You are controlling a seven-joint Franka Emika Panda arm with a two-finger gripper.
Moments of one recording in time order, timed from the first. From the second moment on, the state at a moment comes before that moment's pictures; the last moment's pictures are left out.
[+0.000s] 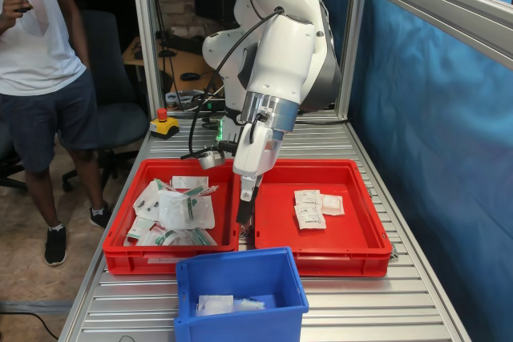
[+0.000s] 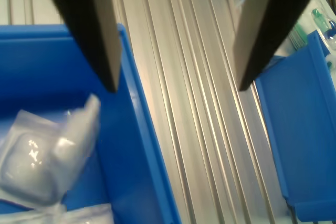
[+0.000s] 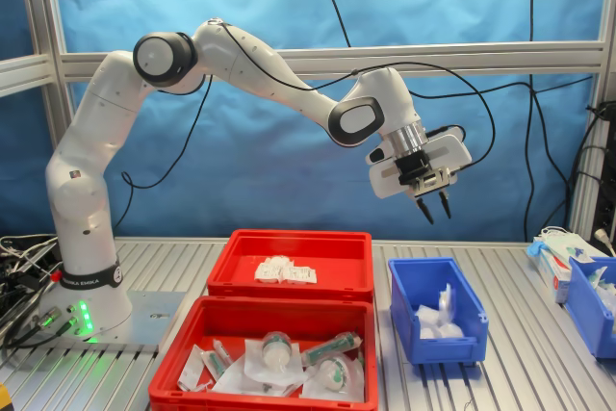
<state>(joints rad) 0.58 0.54 -0.63 -1.64 0.00 2.52 2.72</state>
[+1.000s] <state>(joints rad) 0.58 0.54 -0.63 -1.64 0.00 2.52 2.72</state>
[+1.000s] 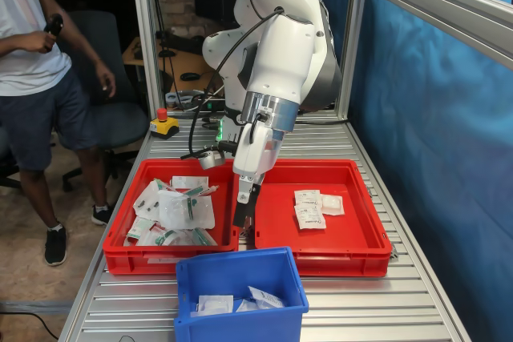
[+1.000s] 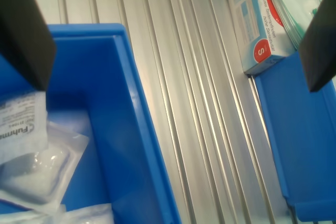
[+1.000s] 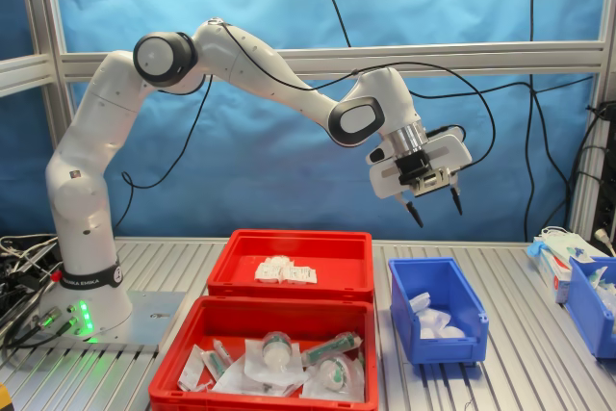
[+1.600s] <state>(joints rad) 0.59 0.52 -0.63 -1.65 0.00 2.30 2.67</state>
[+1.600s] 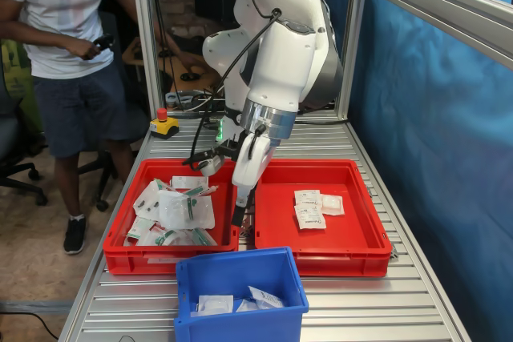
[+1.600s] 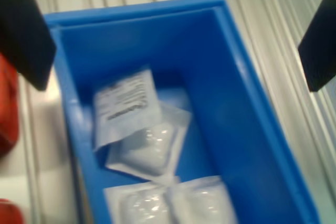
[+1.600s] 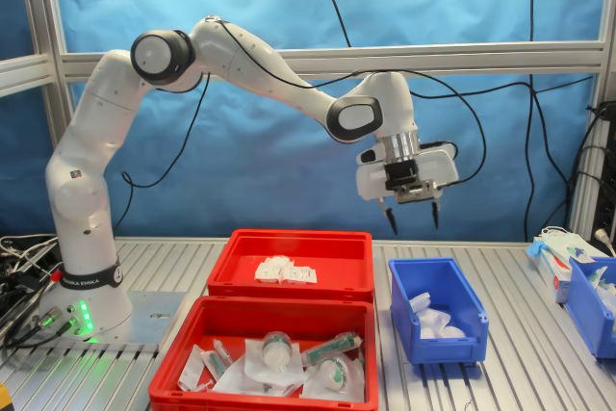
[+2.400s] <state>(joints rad) 0.64 0.31 -0.63 -1.78 -0.01 2.07 2.57</state>
